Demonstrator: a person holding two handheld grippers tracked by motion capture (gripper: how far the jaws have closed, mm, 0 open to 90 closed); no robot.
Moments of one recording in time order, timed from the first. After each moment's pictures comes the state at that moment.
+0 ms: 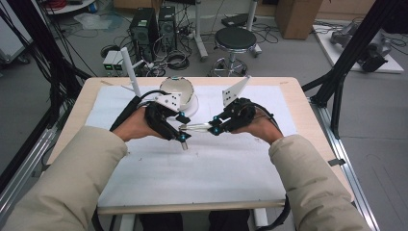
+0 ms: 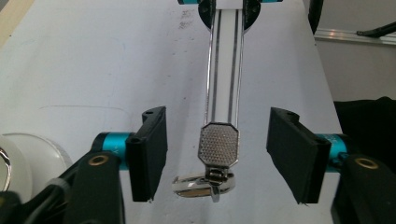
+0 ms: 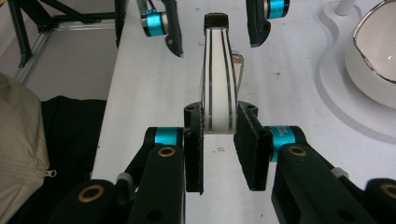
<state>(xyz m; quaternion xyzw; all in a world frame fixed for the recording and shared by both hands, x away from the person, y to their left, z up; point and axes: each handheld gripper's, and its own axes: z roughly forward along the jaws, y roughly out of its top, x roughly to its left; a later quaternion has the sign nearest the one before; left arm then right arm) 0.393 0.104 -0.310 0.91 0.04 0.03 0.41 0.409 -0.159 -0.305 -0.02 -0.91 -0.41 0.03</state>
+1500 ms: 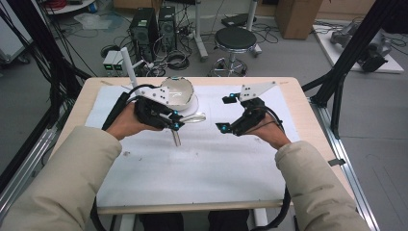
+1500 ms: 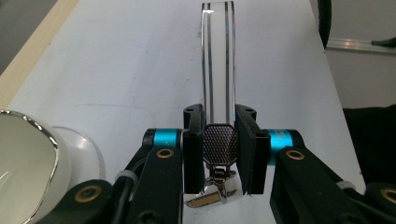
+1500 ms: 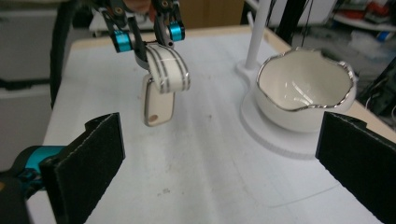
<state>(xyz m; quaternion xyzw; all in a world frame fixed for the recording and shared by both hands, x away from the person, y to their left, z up) 0.396 0.132 -0.294 0.90 0.06 0.06 0.43 0.403 -0.194 -0.312 -0.10 -0.83 -0.54 -0.09</state>
